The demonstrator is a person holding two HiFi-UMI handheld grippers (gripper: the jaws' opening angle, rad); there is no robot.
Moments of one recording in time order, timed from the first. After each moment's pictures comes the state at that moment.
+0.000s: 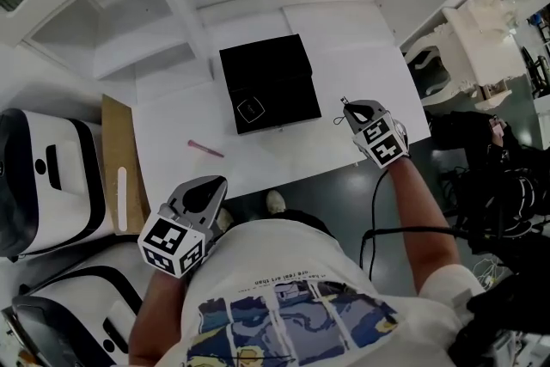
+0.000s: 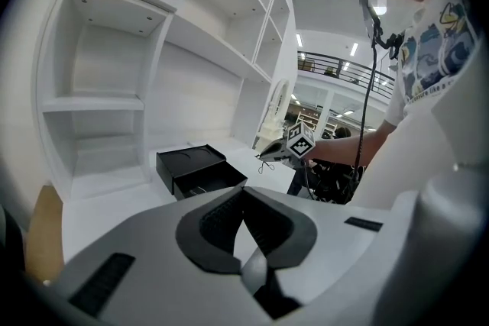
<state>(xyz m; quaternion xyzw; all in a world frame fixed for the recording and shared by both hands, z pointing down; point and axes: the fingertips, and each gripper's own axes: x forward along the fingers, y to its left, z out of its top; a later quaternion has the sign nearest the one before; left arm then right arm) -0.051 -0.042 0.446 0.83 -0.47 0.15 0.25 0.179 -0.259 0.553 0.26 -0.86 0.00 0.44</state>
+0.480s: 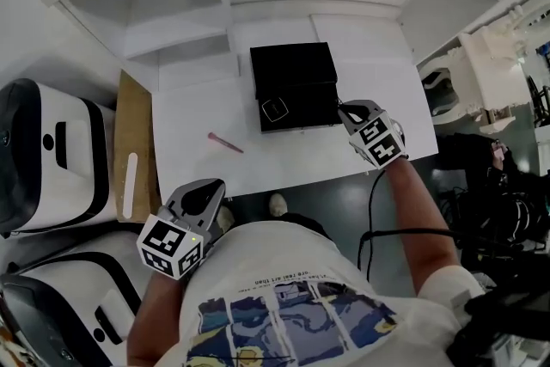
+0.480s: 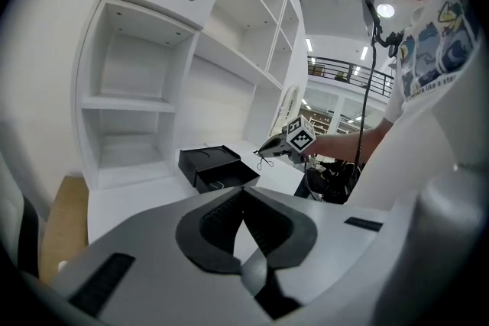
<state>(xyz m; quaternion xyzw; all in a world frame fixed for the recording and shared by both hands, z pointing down) -0.101 -0.008 0.443 0.81 -0.51 0.14 0.25 0.091 -0.245 0.529 0.20 -0.88 -0.02 0.44</state>
